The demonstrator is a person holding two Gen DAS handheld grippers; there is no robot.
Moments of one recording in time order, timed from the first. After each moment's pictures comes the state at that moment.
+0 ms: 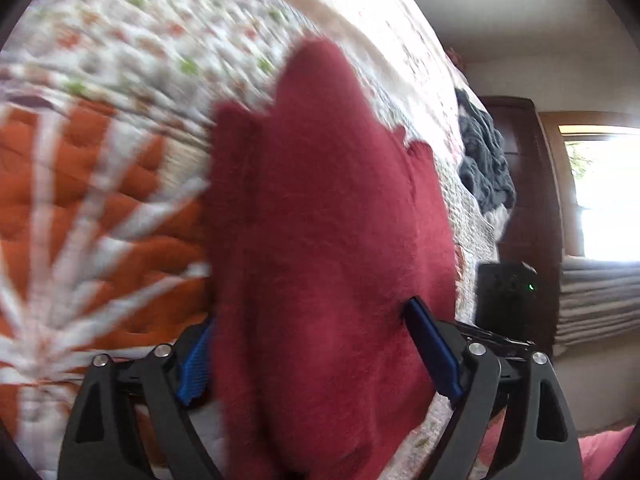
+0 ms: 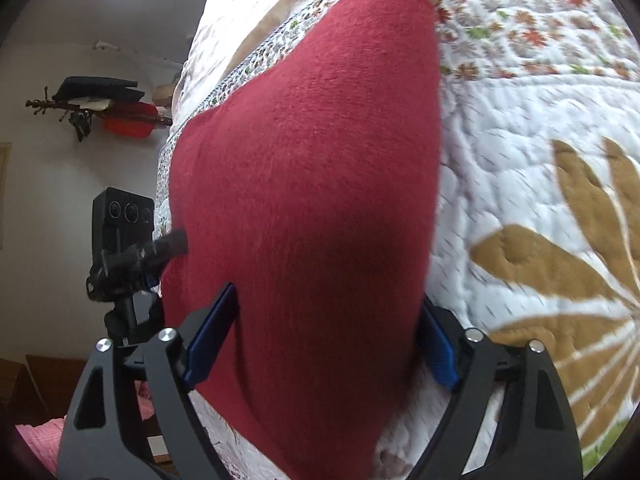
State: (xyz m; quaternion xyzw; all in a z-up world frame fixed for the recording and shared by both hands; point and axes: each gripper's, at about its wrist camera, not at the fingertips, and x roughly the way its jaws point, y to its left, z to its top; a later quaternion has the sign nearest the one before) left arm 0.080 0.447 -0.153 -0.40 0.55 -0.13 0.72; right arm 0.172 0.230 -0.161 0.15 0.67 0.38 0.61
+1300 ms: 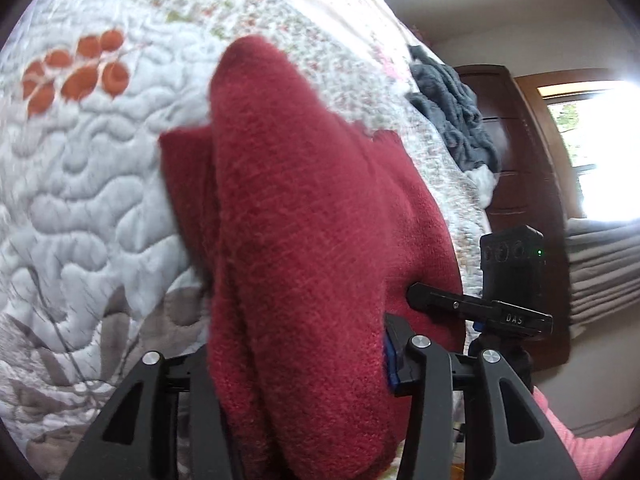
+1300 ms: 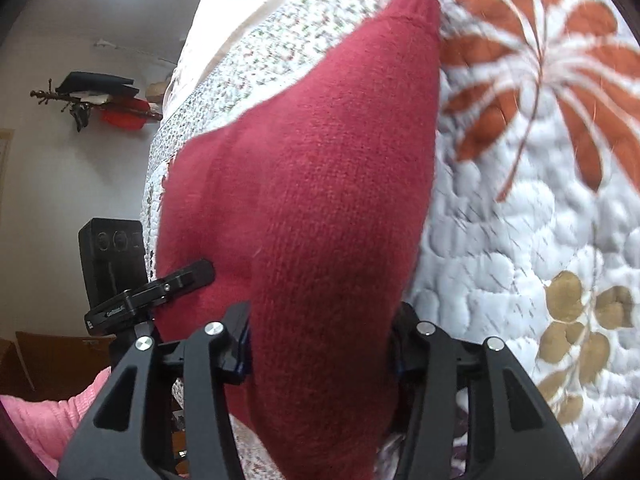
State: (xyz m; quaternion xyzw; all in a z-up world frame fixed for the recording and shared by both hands) left arm 0.042 0.187 -0.142 -0.40 0.50 -0.13 0.76; right arm 0.144 -0.009 -0.139 0.14 0.67 0.37 0.63
